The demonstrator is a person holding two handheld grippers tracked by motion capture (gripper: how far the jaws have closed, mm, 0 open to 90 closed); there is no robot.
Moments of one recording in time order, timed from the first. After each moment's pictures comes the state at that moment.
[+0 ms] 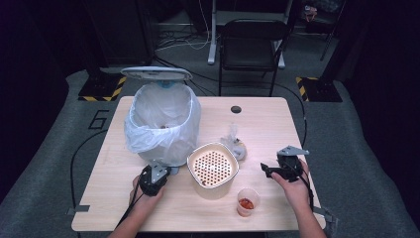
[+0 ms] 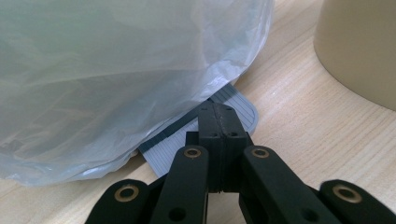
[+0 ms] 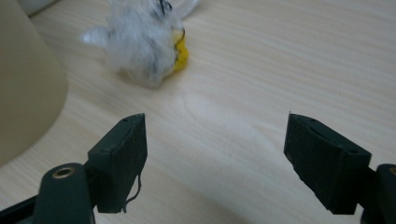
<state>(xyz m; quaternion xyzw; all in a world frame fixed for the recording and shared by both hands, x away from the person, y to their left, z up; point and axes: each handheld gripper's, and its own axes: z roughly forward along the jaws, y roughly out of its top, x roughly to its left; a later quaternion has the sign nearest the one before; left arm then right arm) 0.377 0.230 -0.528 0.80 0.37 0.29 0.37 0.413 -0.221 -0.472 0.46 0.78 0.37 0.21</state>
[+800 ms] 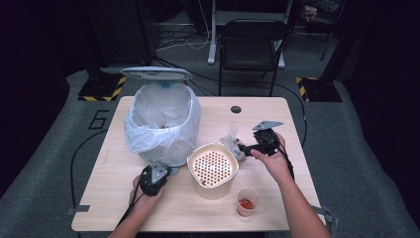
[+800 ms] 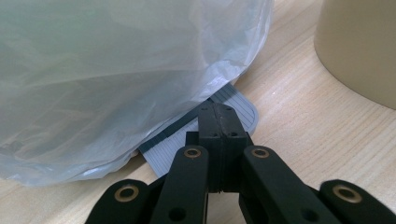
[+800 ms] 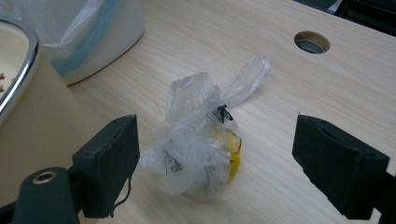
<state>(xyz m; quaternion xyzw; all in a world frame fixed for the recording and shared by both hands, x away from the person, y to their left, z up) 0.376 0.230 -0.527 0.80 0.37 0.29 0.37 0.480 -0.154 -0.435 0.39 0.82 0.39 0.17</state>
